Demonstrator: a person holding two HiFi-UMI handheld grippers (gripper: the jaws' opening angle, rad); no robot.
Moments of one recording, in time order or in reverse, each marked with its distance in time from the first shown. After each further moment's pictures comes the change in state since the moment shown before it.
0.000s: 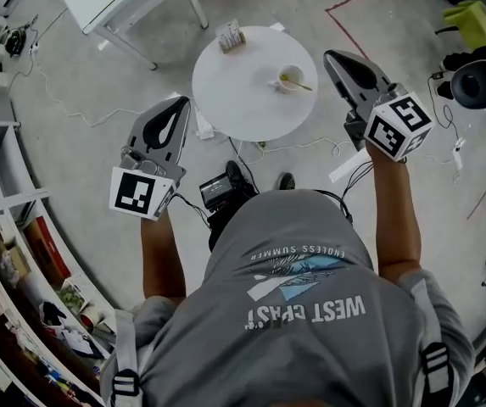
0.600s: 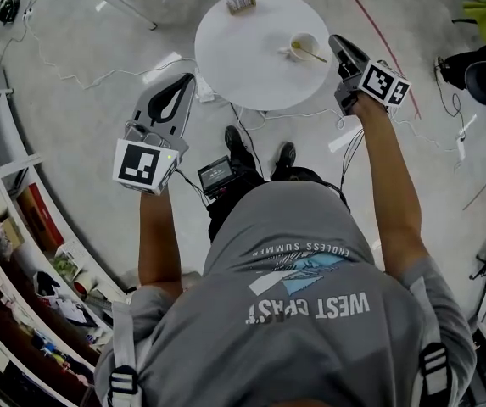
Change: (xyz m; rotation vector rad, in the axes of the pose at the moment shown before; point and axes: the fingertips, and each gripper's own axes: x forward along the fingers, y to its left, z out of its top) left arm 0.000 0.001 -0.063 -0.072 0.124 0.020; right arm 0.049 -0.106 -0.174 0.566 0.086 -0.145
